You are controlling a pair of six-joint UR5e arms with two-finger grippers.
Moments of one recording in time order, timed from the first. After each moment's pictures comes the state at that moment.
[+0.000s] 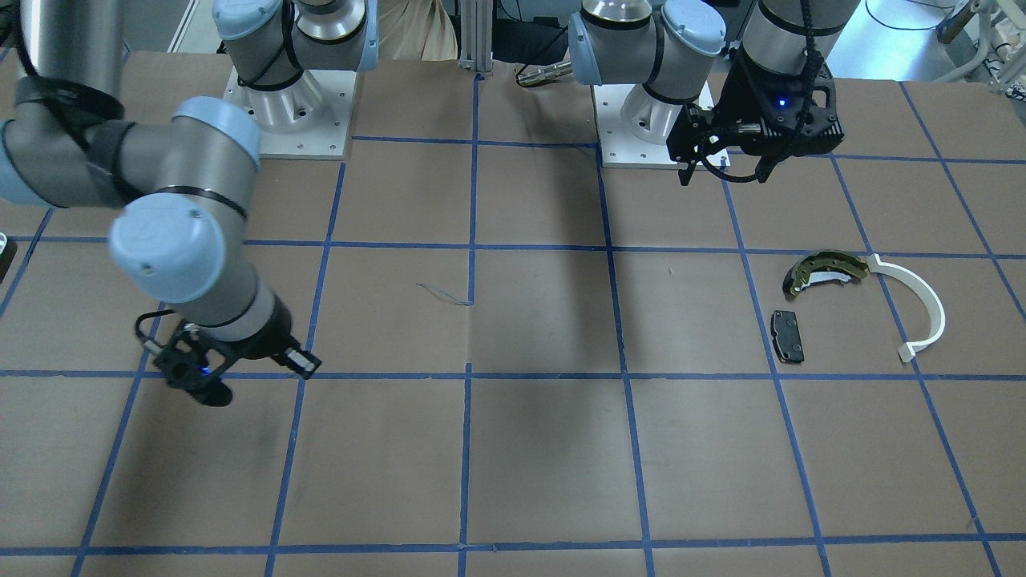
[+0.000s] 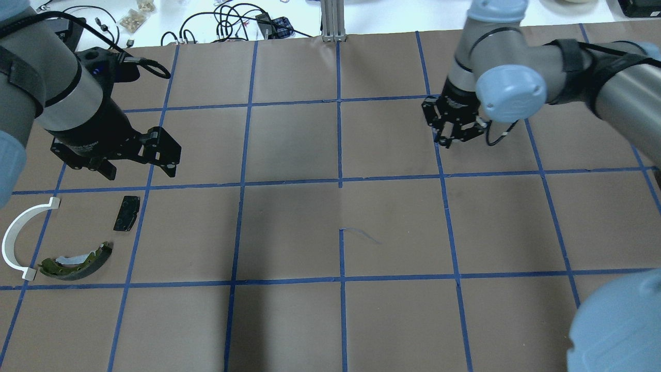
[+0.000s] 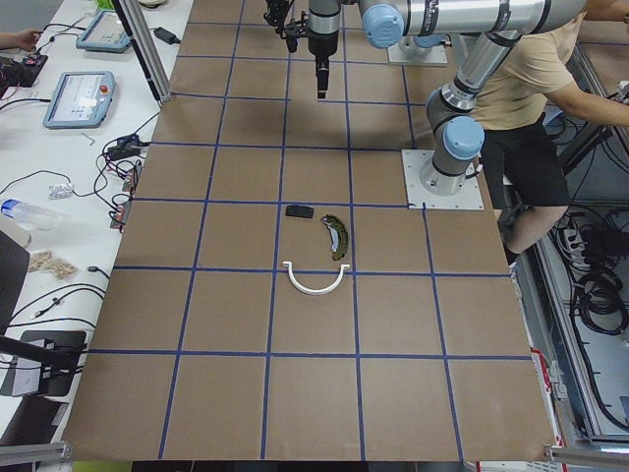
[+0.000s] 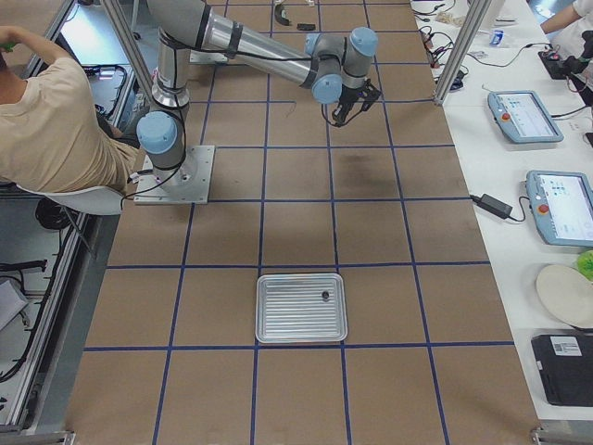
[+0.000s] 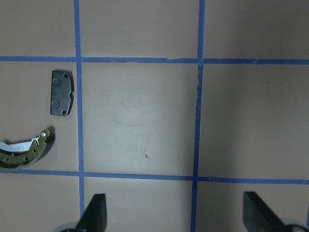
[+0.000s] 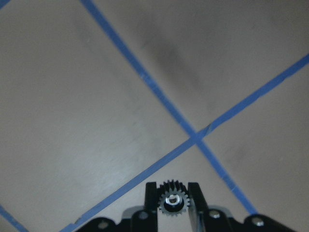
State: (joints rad) left arm -1.48 -1.39 -1.78 -1.53 1.62 0.06; right arm 1.65 -1.20 1.64 -1.93 -1.55 0.75
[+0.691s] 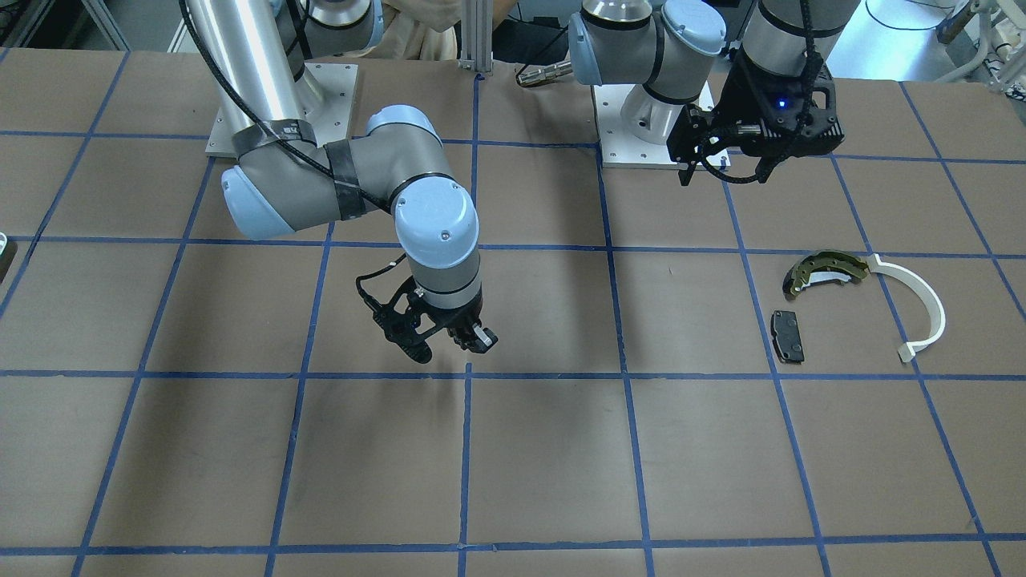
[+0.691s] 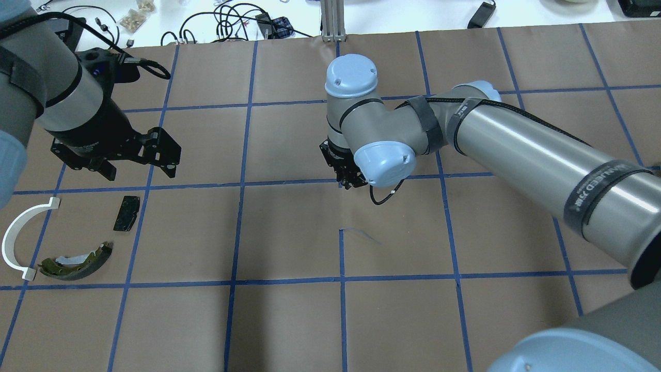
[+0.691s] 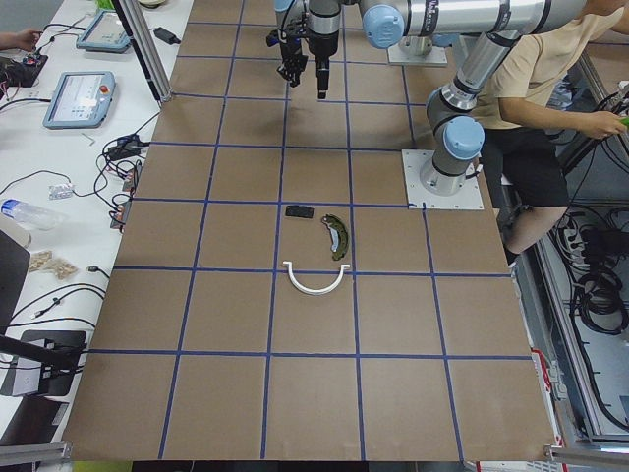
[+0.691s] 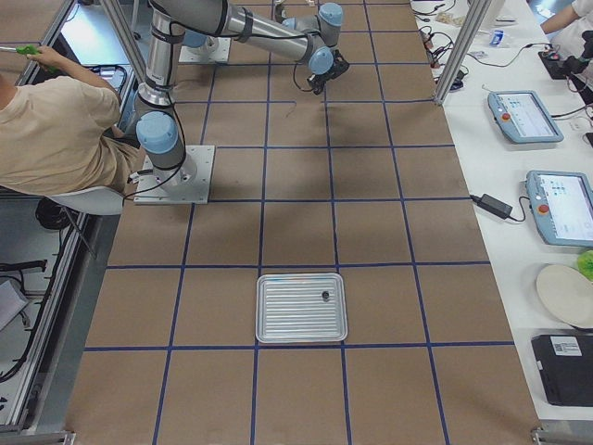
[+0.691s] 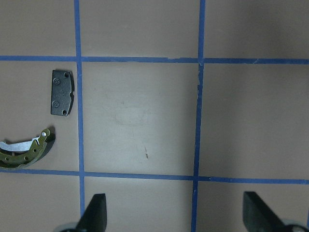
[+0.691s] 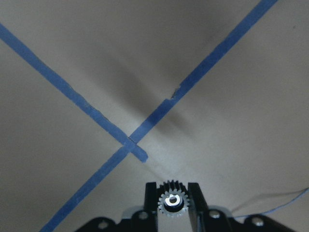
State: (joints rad) left arm -1.48 -1.39 -1.78 -1.53 1.63 0.06; right arm 1.94 -1.10 1.67 -2.11 -1.51 1.18
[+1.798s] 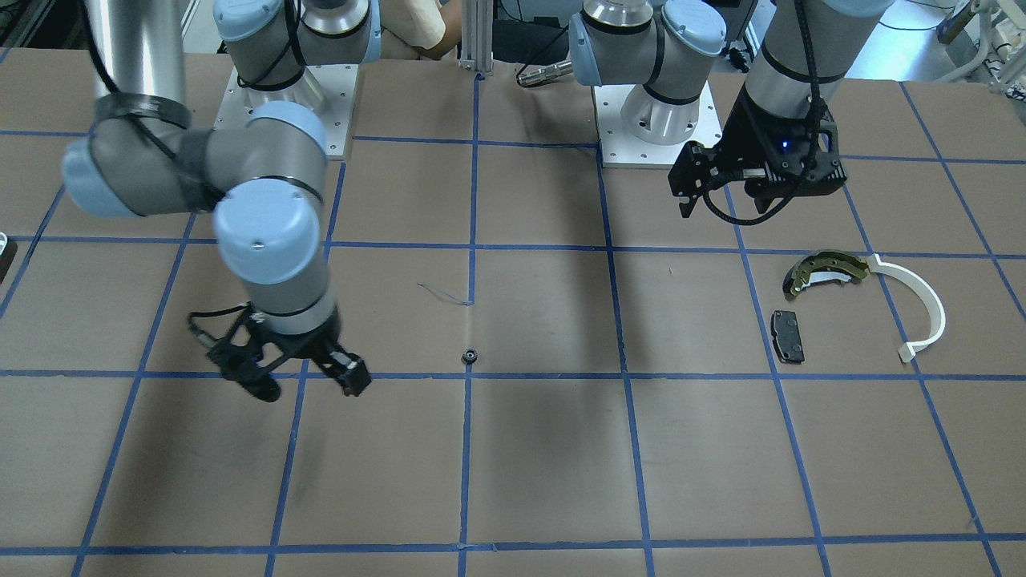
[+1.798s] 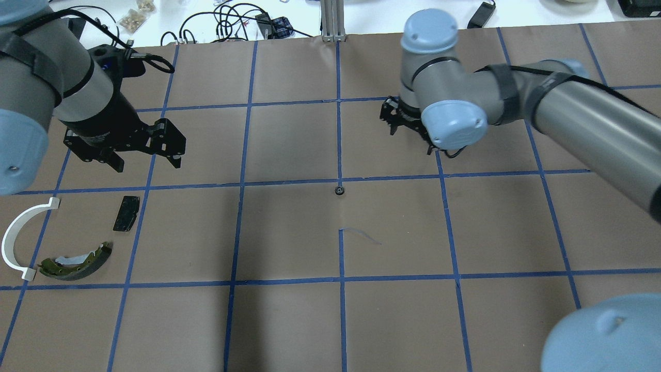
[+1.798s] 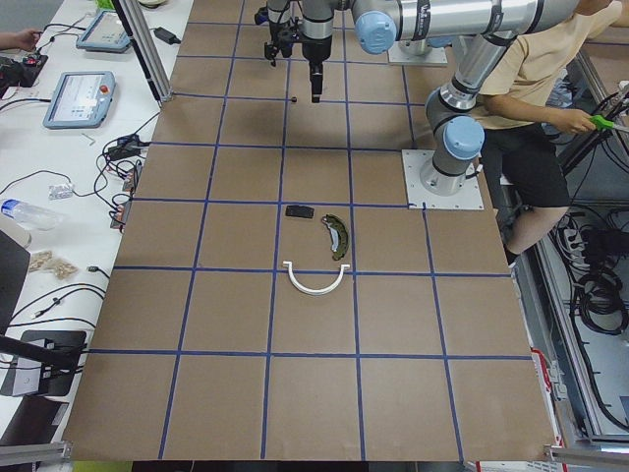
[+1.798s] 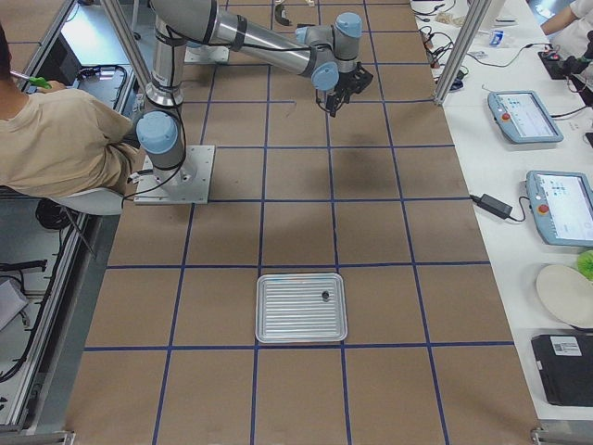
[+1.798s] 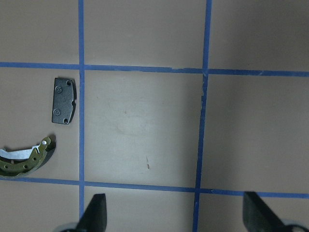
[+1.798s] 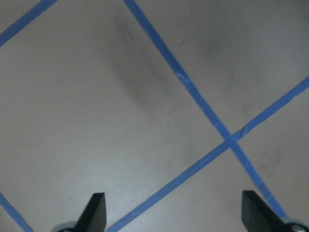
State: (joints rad) left arm -1.48 -1.48 -1.78 -1.45 1.60 0.02; right arm 1.64 -1.22 1.67 -2.05 -1.63 0.66
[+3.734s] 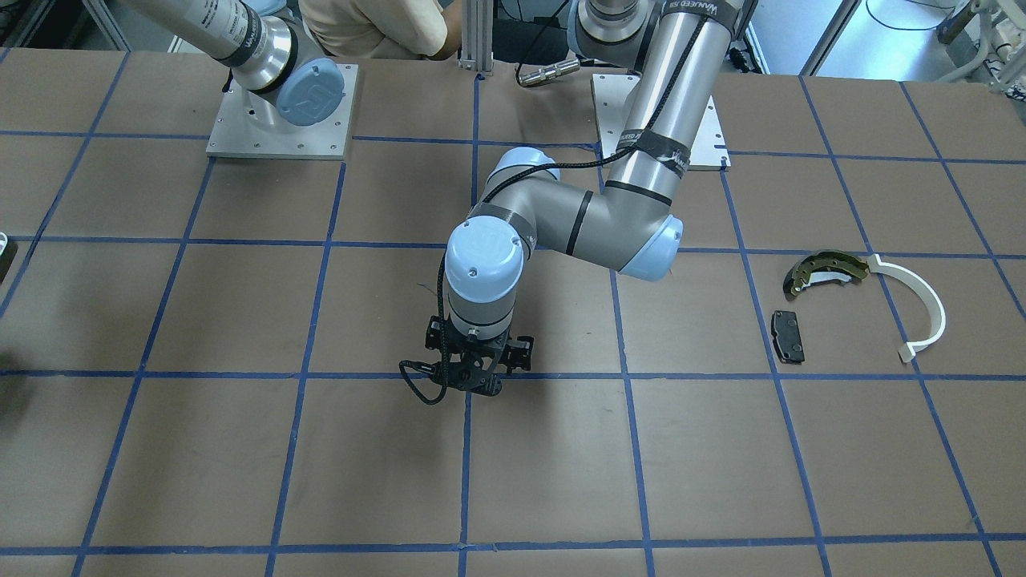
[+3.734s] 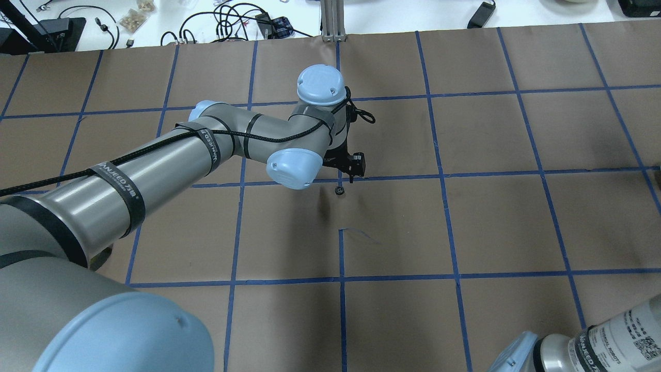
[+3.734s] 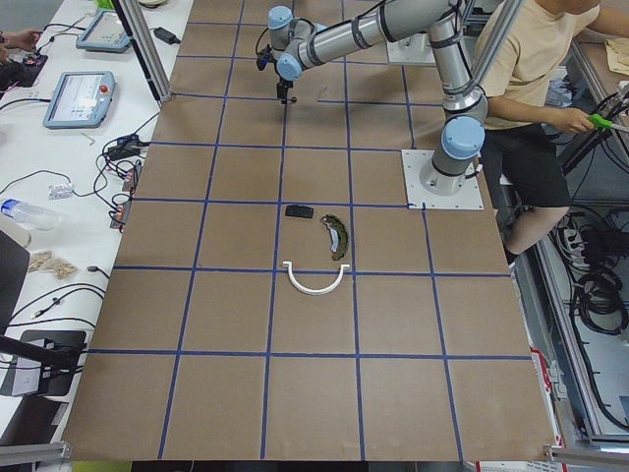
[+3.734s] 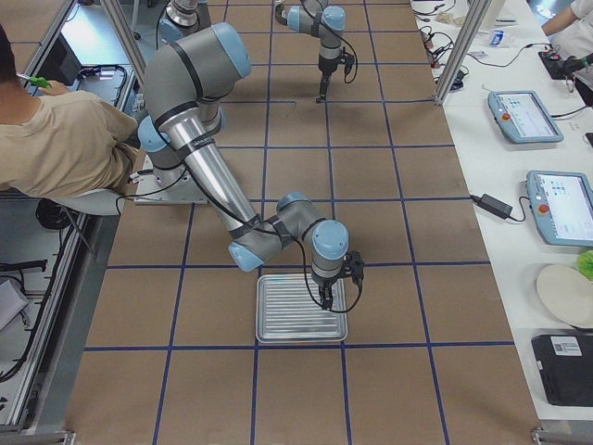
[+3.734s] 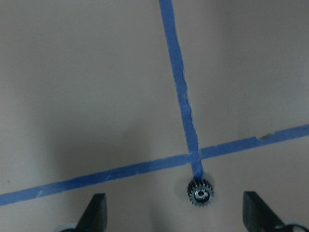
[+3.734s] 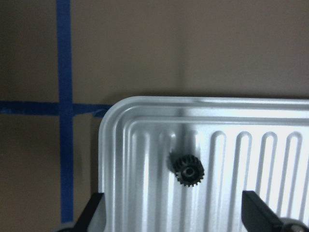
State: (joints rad) left arm -1.95 -2.15 -1.63 -0.97 1.55 -0.14; right arm 0.65 -0.99 1.62 -2.26 -1.58 -0.99
